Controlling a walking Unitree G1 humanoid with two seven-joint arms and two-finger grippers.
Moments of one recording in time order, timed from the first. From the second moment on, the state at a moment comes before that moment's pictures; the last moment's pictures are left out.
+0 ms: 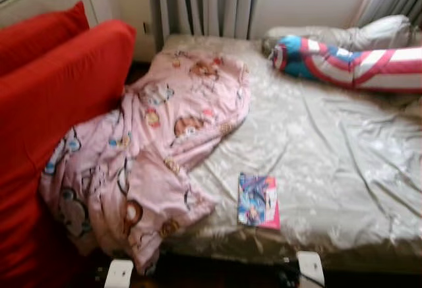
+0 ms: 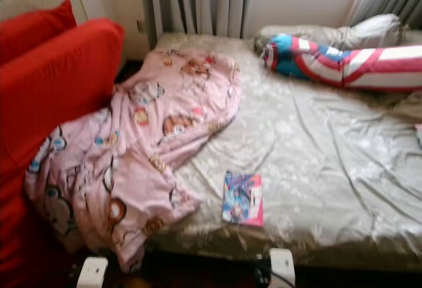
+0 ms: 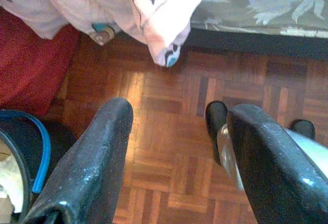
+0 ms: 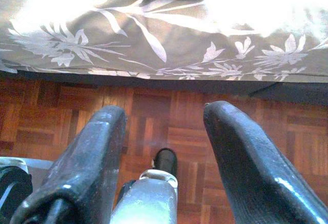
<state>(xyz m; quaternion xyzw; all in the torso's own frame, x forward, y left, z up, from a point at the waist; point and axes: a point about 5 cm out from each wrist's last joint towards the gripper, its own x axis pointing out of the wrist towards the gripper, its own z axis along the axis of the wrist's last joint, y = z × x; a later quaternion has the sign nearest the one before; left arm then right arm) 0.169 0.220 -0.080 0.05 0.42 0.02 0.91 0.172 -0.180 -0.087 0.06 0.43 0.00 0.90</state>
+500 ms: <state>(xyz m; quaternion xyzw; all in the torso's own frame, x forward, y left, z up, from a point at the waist) 0.173 0.207 -0.081 0.03 0.41 0.01 0.91 0.165 -0.193 -0.089 0.06 0.44 -0.01 0.90</state>
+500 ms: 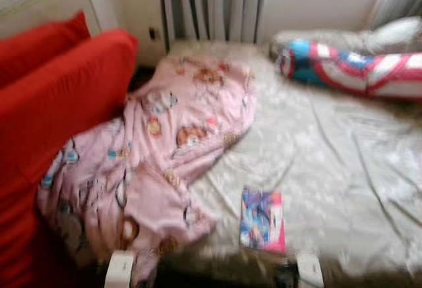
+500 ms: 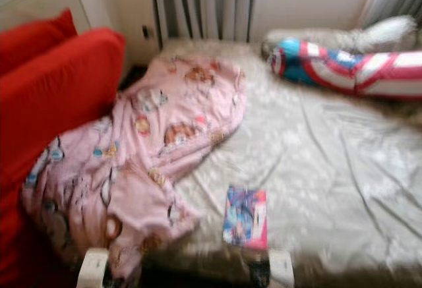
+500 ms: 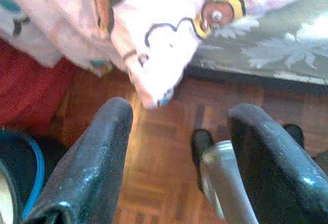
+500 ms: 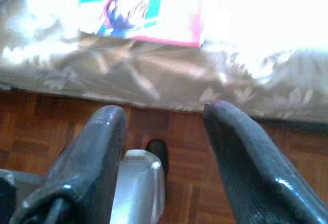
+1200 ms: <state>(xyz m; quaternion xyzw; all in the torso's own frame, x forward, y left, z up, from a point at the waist) 0.242 0.201 -0.025 0.03 0.20 -0.03 0.98 0.230 -0.166 -0.043 0.09 0.23 0.03 0.97</state>
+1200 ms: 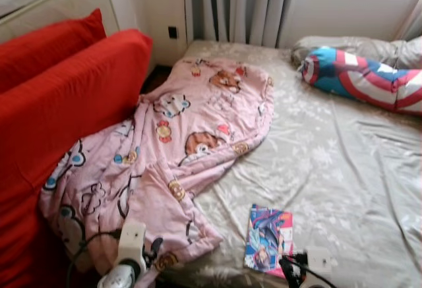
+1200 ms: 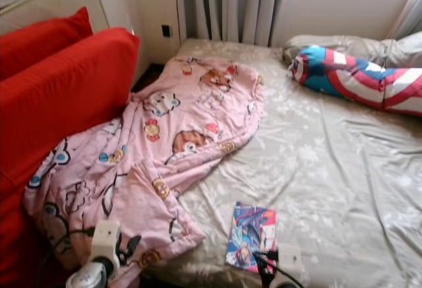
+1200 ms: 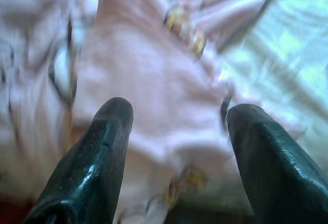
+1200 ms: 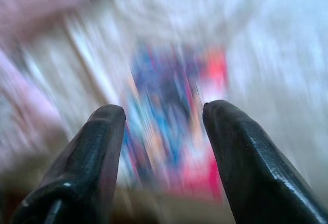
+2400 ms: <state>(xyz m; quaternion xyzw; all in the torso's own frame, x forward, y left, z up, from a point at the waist) 0.237 0.206 0.034 0.02 0.06 -0.06 1.00 0.212 -0.198 0.015 0.07 0.07 -0.06 0.99</state>
